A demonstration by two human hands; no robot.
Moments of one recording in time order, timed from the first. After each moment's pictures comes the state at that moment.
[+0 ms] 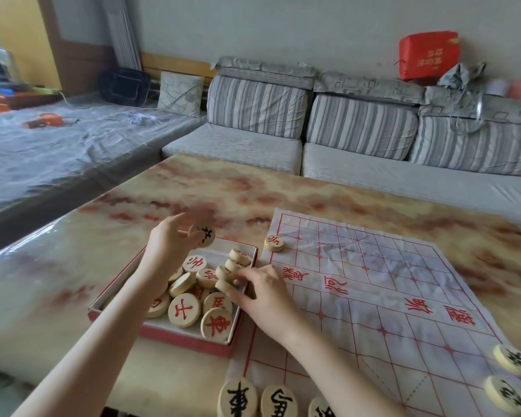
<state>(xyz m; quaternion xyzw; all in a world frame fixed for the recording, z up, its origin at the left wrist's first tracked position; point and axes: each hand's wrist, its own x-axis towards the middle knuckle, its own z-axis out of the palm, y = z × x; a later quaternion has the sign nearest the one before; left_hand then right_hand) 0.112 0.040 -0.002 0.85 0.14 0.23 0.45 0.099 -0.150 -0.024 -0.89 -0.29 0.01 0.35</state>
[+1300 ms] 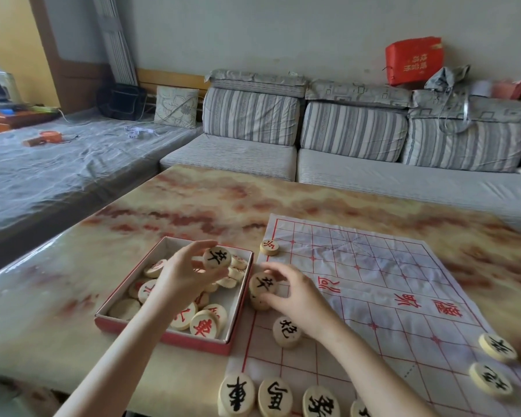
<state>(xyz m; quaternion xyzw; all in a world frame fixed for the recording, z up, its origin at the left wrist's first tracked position) 0.065 0.006 -0.003 0.86 0.08 0.16 0.48 0.102 -0.201 -0.012 -0.87 -0.26 0.02 0.43</state>
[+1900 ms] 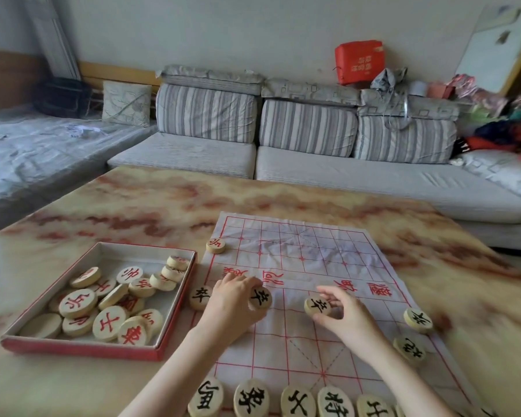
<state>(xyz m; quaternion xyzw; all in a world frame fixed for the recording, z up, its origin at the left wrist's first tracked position) 0.102 -0.147 -0.039 0.96 -0.09 0.11 0.23 0.095 -0.370 -0.038 -0.92 -0.05 0.00 0.39</state>
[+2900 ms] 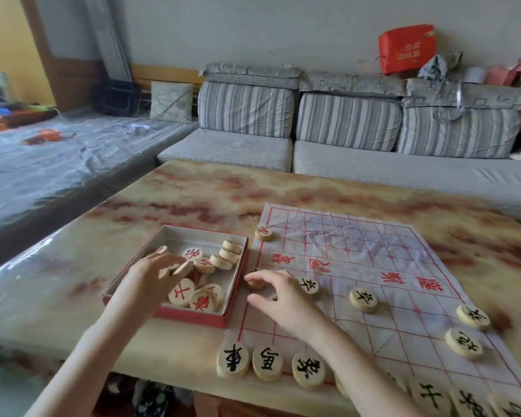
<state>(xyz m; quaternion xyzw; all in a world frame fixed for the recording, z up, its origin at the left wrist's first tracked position) 0.017 0.027 -0.009 0.94 0.09 0.18 0.29 0.055 -0.209 -0.008 -0.89 -0.27 0.03 0.38</state>
